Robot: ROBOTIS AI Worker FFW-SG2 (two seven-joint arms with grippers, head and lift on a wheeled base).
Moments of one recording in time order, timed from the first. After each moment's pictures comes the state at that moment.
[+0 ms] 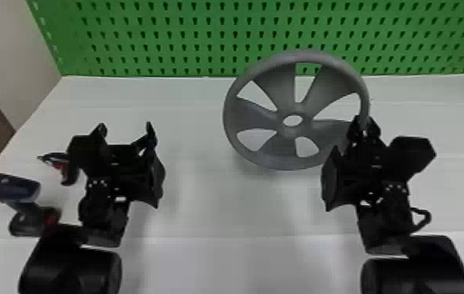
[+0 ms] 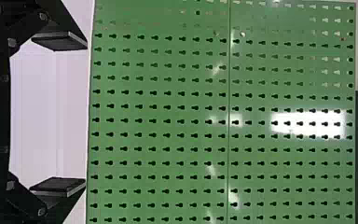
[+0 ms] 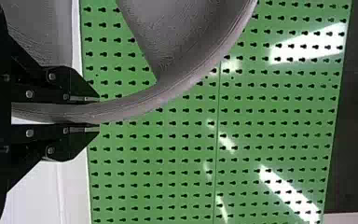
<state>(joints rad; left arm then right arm) 0.00 0.15 -0.12 -1.52 0.13 -0.22 0.16 0.06 0.00 0.00 -1.67 0.00 -0.14 -0.14</state>
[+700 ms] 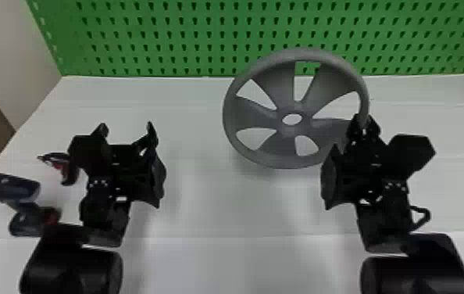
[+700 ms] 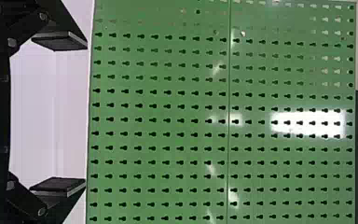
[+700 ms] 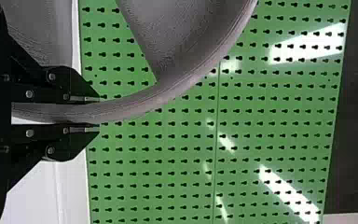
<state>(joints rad) 0.00 0.15 -0.13 -1.52 0.14 -0.22 0.16 0.06 0.00 0.01 -1.67 0.01 -0.13 -0.14</state>
